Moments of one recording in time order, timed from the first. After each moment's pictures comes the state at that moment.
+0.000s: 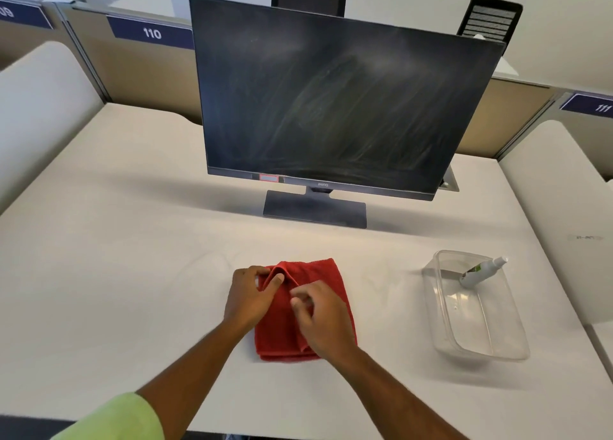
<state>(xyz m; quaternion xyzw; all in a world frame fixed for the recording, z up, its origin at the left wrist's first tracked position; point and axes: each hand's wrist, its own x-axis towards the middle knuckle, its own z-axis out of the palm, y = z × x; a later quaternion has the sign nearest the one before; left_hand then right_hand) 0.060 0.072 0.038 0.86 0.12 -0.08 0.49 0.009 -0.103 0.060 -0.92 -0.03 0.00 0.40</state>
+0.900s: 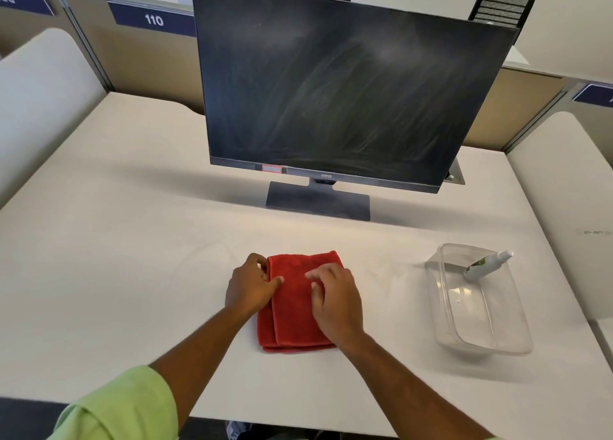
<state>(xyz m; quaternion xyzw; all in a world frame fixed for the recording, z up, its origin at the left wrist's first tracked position) 0.068 0.074 0.037 0.88 0.14 -0.13 0.42 0.019 -0.117 0.048 -0.95 -0.01 -0.07 0.32</state>
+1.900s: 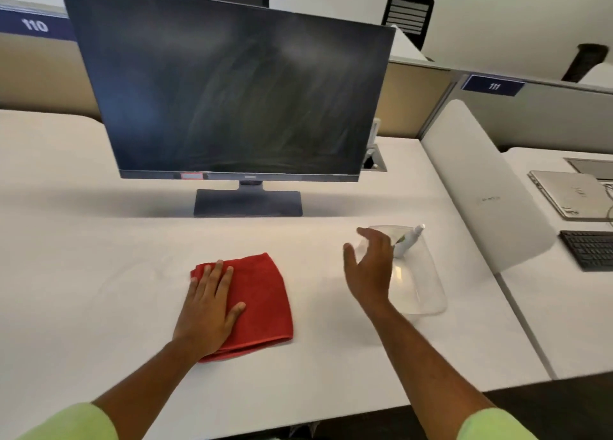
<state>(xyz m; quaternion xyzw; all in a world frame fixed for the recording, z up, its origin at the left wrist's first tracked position) 0.040 0.045 0.001 0.98 -0.16 -0.08 0.12 0.026 -0.266 0.097 -0.87 0.24 -0.21 0.37</state>
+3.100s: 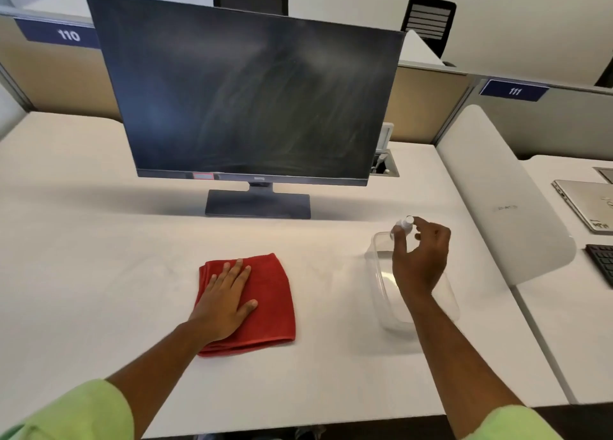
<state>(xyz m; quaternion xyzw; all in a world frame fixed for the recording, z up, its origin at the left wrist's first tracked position) 0.052 0.026 0.011 0.96 -0.17 -0.16 0.16 0.041 -0.349 0.103 -0.84 0.24 -0.38 0.31</state>
